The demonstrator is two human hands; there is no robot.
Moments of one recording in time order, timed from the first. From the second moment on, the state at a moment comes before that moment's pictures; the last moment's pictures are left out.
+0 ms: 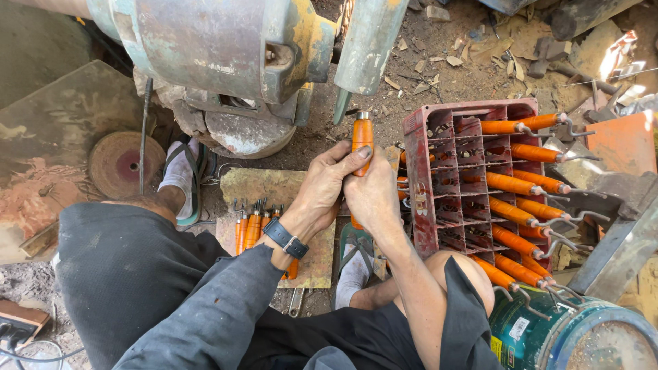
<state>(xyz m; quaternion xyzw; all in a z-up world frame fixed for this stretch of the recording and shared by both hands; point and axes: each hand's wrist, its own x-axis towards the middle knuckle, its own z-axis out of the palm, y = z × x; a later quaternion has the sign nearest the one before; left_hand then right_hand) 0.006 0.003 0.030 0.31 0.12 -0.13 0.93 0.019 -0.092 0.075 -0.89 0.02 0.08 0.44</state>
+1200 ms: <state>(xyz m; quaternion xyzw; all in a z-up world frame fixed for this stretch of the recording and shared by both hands) 0.004 0.006 0.034 0.30 0.11 -0.13 0.94 0.016 -0.084 0.085 -0.90 0.06 0.09 0.43</state>
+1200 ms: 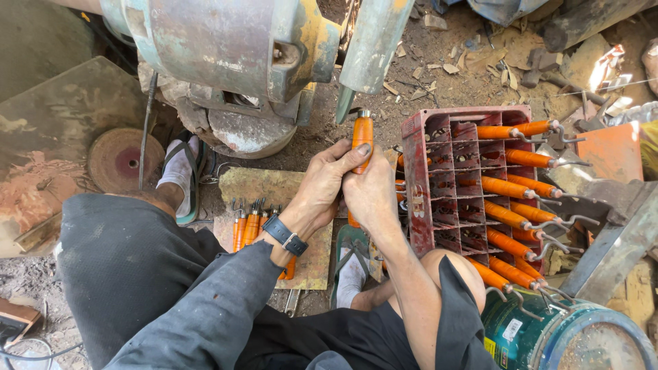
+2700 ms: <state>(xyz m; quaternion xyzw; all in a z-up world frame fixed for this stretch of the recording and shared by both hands) -0.011 0.053 0.076 0.47 0.07 -0.22 0.85 -0.039 -0.105 0.011 -0.33 0.03 0.40 0.85</state>
